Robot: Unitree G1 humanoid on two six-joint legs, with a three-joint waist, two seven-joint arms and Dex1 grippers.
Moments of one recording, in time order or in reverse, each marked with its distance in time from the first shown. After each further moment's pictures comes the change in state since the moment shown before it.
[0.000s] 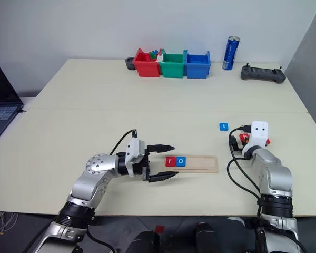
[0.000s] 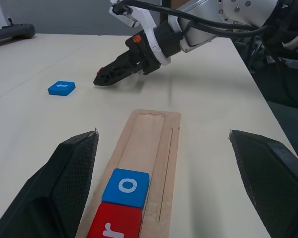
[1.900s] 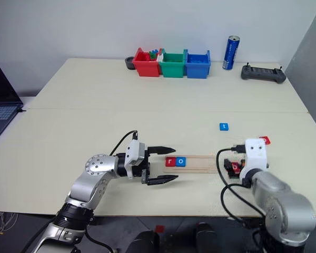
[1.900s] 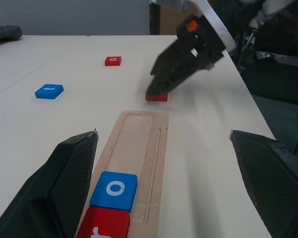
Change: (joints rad) left arm 0.012 0.016 -0.012 -0.037 -0.002 0.005 -0.030; right arm 0.148 0.049 -0.055 -0.833 0.033 0.792 -0.050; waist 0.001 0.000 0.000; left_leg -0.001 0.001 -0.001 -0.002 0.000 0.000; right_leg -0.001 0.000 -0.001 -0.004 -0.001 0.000
